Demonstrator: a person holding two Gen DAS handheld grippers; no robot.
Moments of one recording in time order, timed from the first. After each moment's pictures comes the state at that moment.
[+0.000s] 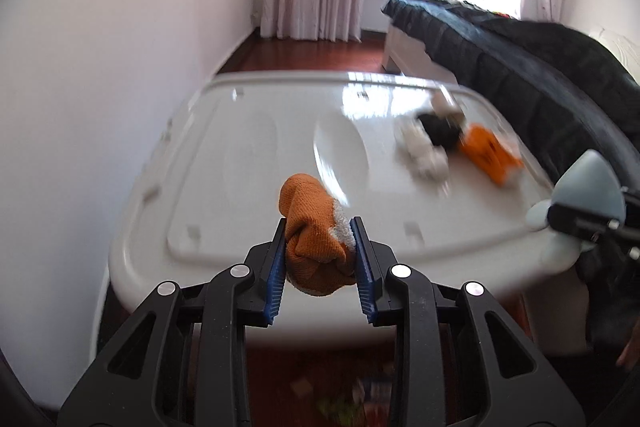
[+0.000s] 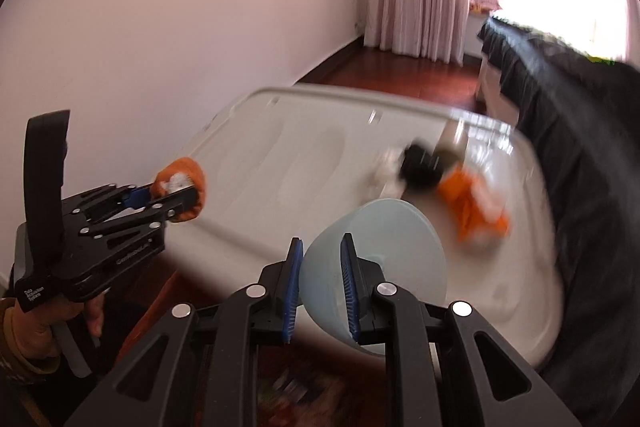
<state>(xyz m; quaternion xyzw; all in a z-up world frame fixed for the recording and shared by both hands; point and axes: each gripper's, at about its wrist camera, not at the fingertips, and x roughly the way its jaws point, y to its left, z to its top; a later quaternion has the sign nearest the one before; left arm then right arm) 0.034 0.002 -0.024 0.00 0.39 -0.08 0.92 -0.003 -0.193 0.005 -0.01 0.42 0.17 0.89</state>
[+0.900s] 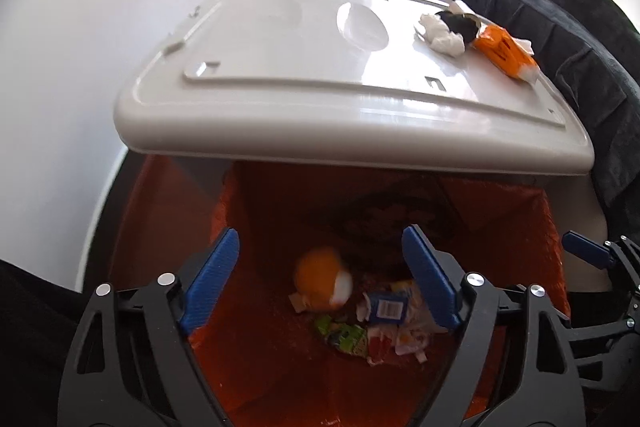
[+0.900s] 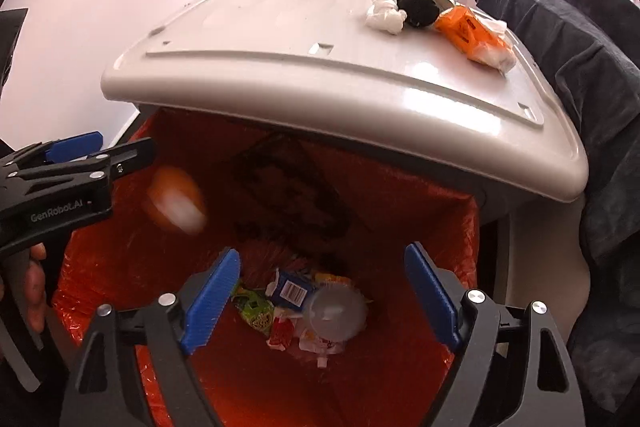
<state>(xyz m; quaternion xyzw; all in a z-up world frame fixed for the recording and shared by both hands) -0.042 0.015 -0.098 -0.01 0.46 -0.04 0.89 -0.078 -0.170 -0.102 -0.05 0.50 0.09 0.86</state>
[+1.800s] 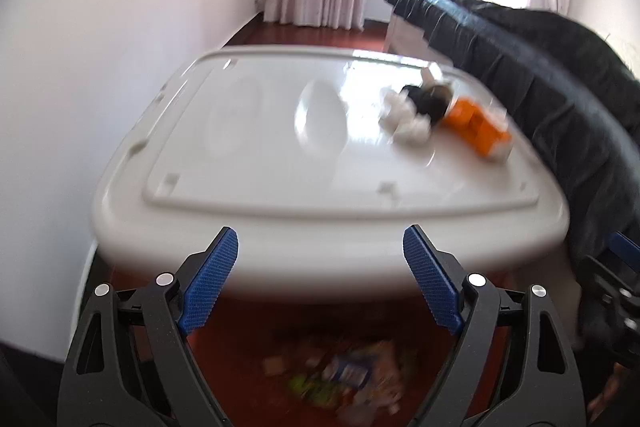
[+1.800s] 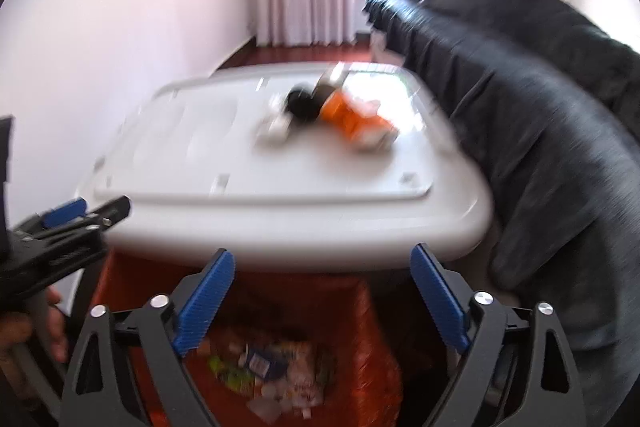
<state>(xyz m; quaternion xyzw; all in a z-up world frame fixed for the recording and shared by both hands) 0.021 -0.030 -0.037 -0.03 0.40 -0.07 0.91 -0.052 -0.249 0.003 0.04 0.39 -0.03 0.92</state>
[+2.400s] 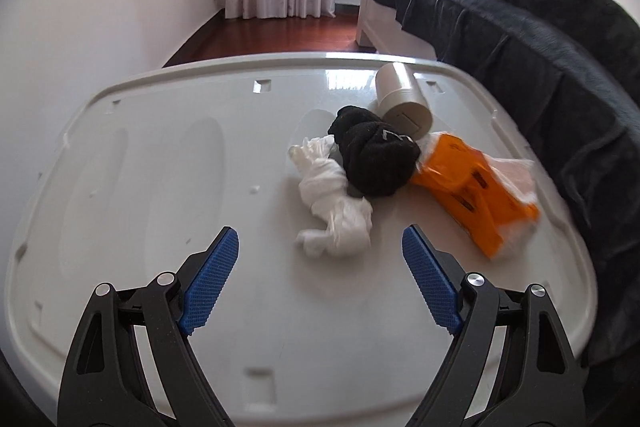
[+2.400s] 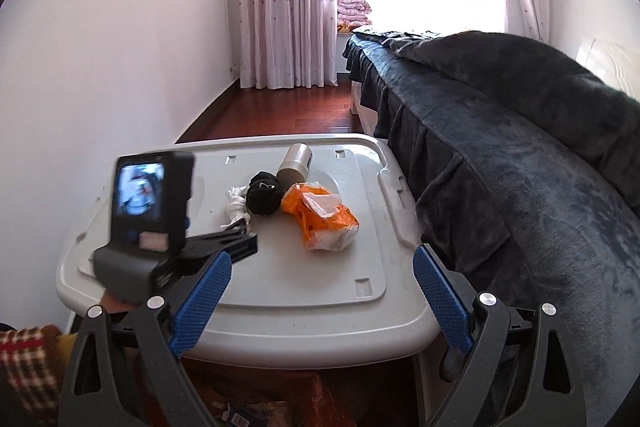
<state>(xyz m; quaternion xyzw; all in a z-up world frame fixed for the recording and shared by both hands) 0.176 -0.156 -0.082 0.01 0.42 -0.09 0.90 0.003 -0.295 0.039 0.04 0.34 -0.04 0.94</state>
